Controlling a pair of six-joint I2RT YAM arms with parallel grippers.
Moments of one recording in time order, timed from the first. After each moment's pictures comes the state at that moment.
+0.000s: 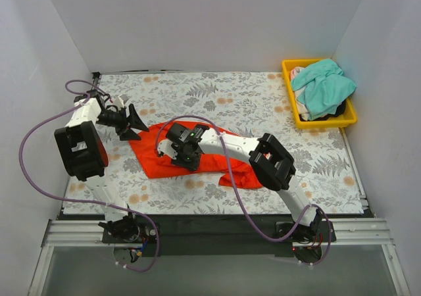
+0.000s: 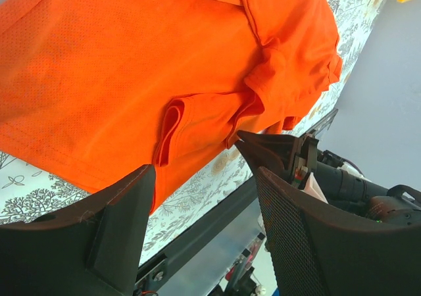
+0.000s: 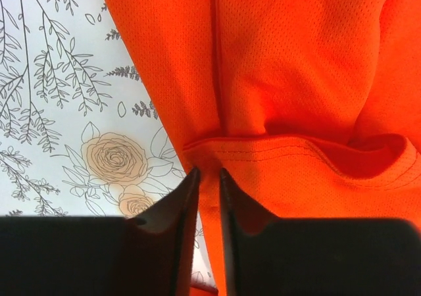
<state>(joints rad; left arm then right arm) 0.29 1.94 1.49 -1.09 0.82 0.05 1.07 2.20 1.80 -0.83 -0.15 -0.36</state>
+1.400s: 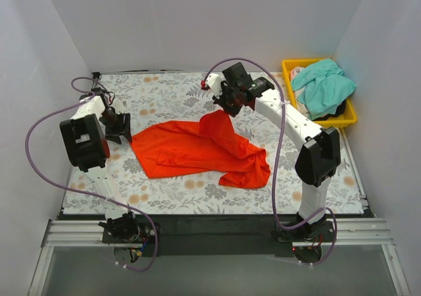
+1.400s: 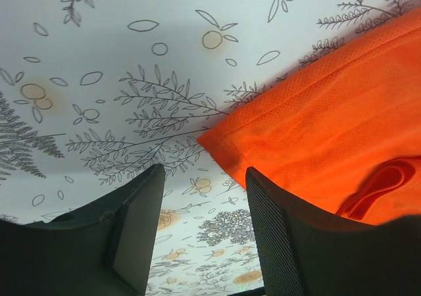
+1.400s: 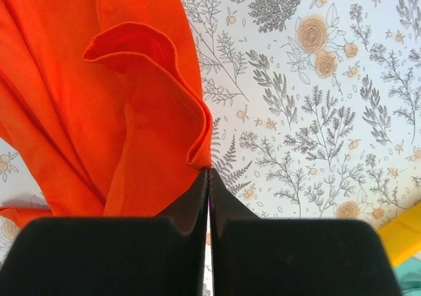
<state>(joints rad) 0.28 2.09 1.59 -0.99 0.25 0.24 0.63 1.90 1.82 -0.84 -0.13 -0.47</state>
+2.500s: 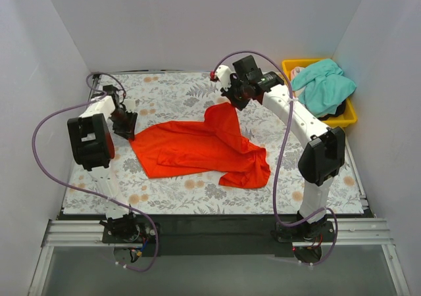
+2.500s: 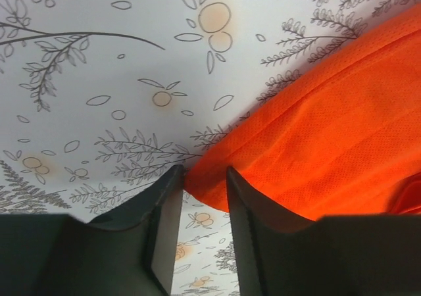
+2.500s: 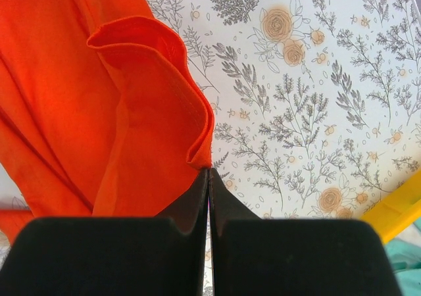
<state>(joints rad) 0.19 2.10 1.57 -0.88 0.20 0.38 0.56 1.89 1.86 -0.84 -0.14 -0.47</state>
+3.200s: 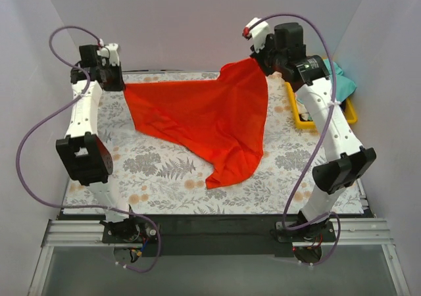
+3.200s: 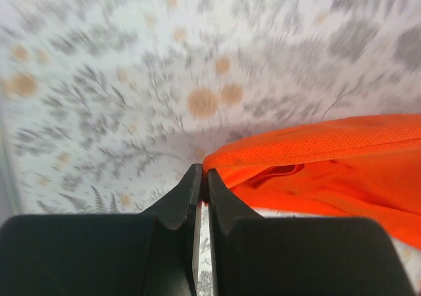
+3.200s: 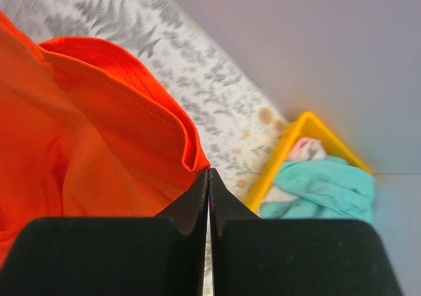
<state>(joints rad) 0.16 1.92 1.84 -0.81 0.27 0.17 0.43 1.77 2.07 -0.83 -0.05 -0.48</state>
